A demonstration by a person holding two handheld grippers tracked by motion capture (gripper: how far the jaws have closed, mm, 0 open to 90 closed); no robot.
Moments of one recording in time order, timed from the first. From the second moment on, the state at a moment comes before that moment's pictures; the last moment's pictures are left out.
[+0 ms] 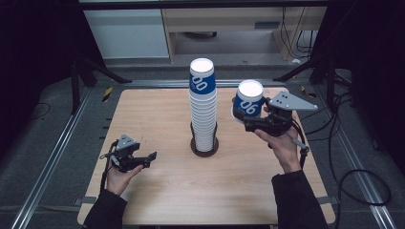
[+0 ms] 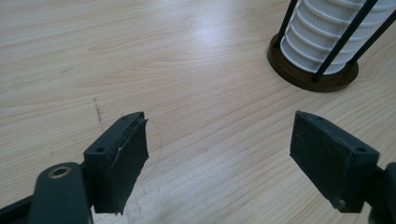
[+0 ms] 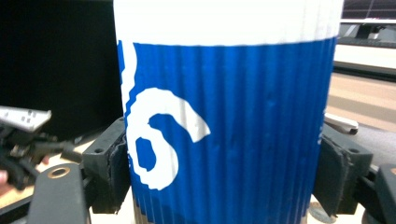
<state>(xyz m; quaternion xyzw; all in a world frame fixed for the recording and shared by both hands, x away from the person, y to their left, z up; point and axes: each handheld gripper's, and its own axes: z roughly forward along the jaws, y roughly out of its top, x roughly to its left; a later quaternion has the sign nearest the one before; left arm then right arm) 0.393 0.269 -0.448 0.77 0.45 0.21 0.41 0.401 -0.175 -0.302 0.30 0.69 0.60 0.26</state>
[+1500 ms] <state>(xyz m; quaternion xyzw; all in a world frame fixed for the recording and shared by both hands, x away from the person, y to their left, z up) 0.371 0.231 -0.420 0.81 0.34 0.15 0.44 0.388 -0.128 -0.415 0.14 0.84 0.50 0.15</state>
